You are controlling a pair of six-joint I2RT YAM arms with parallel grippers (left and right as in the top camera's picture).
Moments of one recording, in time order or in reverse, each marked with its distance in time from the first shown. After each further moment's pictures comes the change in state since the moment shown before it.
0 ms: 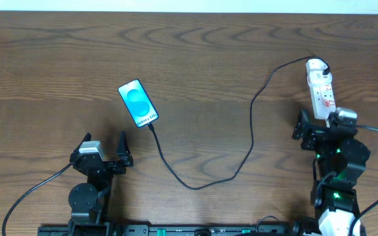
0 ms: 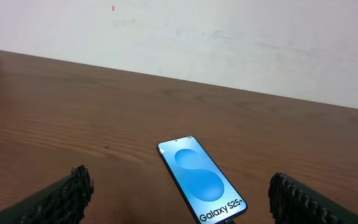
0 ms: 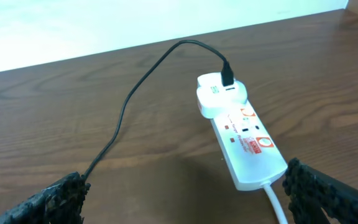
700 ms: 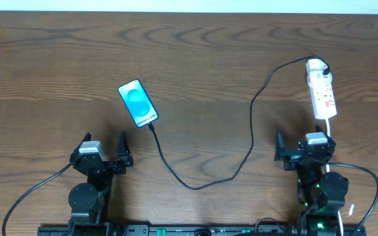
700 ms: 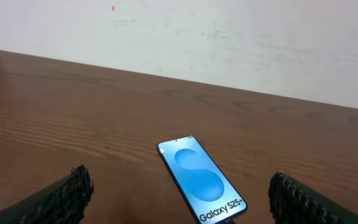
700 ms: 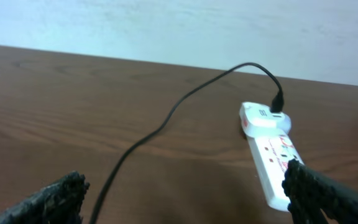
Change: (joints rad) left arm 0.000 0.000 0.000 0.000 0.000 0.000; right arm 0.178 -0.453 -0.249 -0.027 0.012 -0.179
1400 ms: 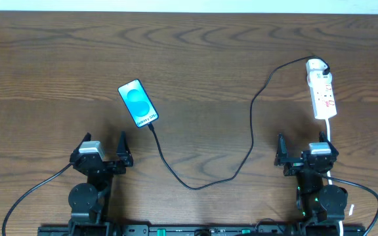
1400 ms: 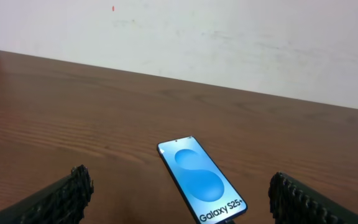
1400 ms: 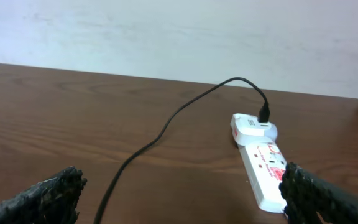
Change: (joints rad) left arm 0.000 -0.001 0.000 0.000 0.000 0.000; right arm 0.083 -0.311 0.000 -0.242 0.115 0.058
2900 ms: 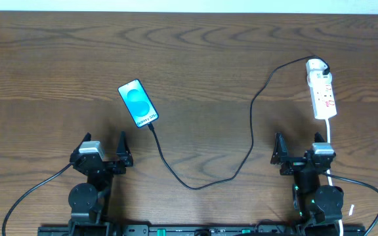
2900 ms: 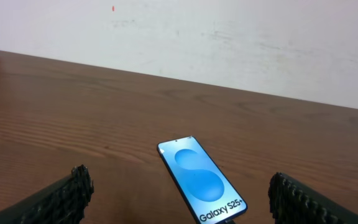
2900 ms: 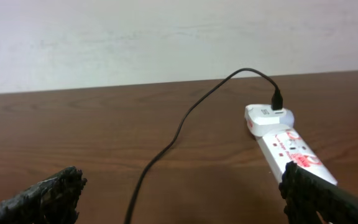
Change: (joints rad) left arm 0.000 0.000 0.000 0.000 0.000 0.000; right arm 0.089 0.000 0.000 0.005 0.096 0.179
